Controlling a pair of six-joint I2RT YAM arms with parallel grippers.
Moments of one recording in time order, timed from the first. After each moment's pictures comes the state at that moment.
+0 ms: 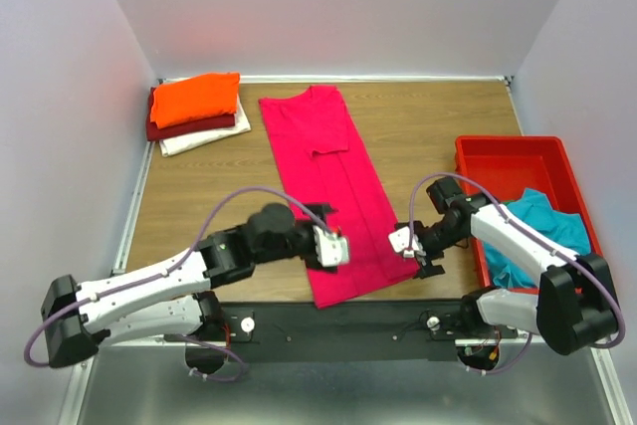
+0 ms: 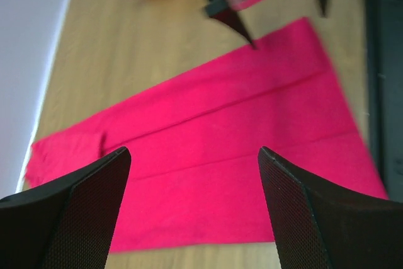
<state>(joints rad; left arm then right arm) -1.05 0.90 0.68 -0.11 0.13 0.58 0.35 1.23 0.67 -0.95 -0.75 -1.60</state>
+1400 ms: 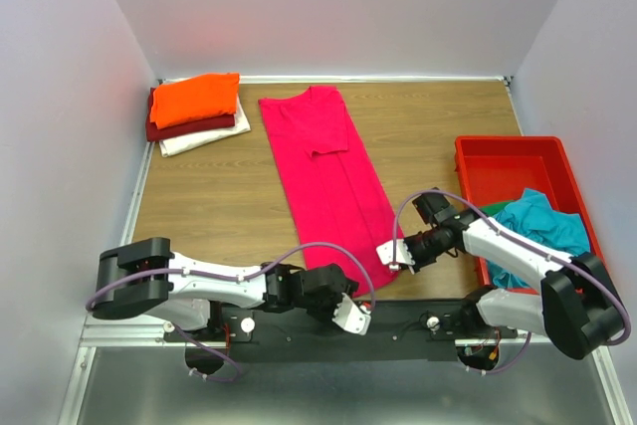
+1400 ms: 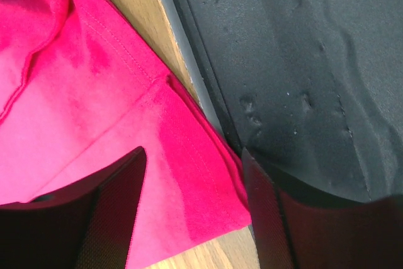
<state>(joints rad) -1.43 1.32 0.52 -0.05 0.03 0.63 0.49 1.20 0.54 -0.69 -0.55 -1.45</state>
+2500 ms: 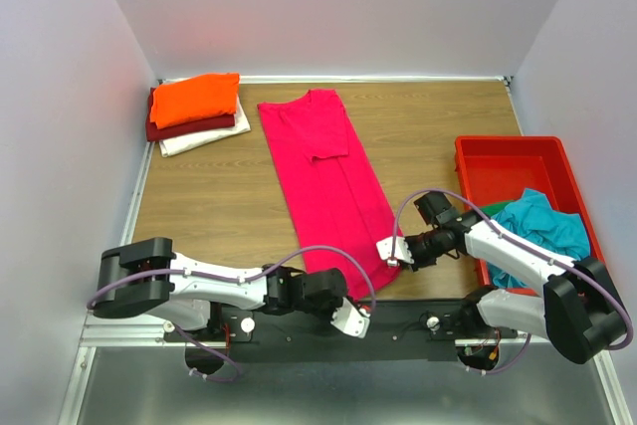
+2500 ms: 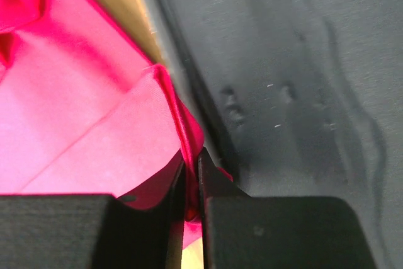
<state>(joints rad) -1.45 1.33 0.53 -0.08 0.01 0.60 0.49 1.17 0.52 -0.67 -0.56 -1.34</state>
